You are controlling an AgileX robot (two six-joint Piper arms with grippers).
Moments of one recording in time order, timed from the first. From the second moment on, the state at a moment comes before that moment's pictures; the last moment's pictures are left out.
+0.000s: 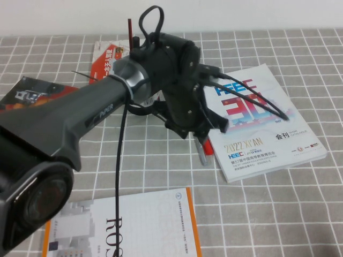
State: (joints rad) right arm 0.04 -0.01 0.03 0.16 0.38 0.04; left arm -0.68 2.19 -1.93 -0.05 1.12 -0.09
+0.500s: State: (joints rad) right arm 0.04 -0.01 0.03 0.16 0.38 0.04; left arm -0.66 2.27 -1.99 -0.04 1.05 -0.24
